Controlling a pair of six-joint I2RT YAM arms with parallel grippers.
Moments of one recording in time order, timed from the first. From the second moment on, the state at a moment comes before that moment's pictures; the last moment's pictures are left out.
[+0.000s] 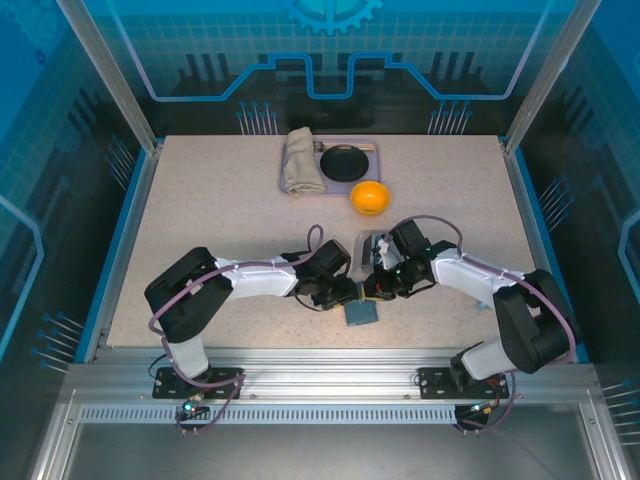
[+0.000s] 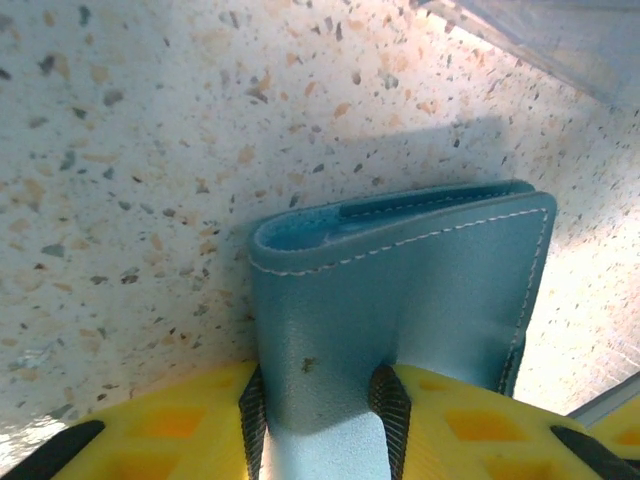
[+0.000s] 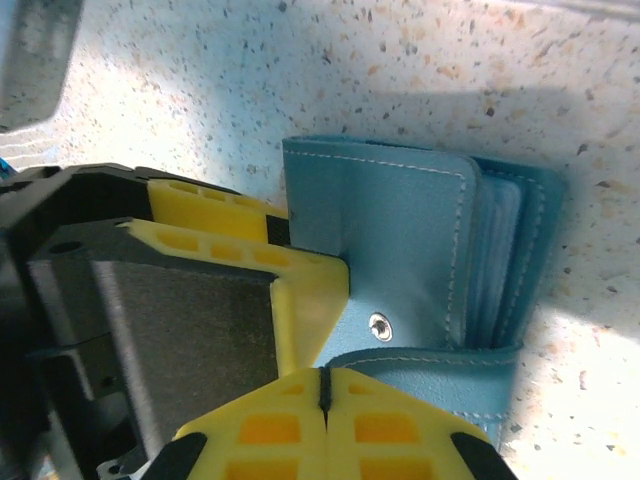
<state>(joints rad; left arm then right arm) -0.87 1.79 0.97 -0.24 0.26 -1.16 0.45 1.46 0.73 -0.53 -0.65 0.50</state>
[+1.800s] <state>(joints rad) -0.87 1.79 0.94 -0.19 0.26 -1.19 0.54 1.60 0.82 -0.58 -0.45 0.62</state>
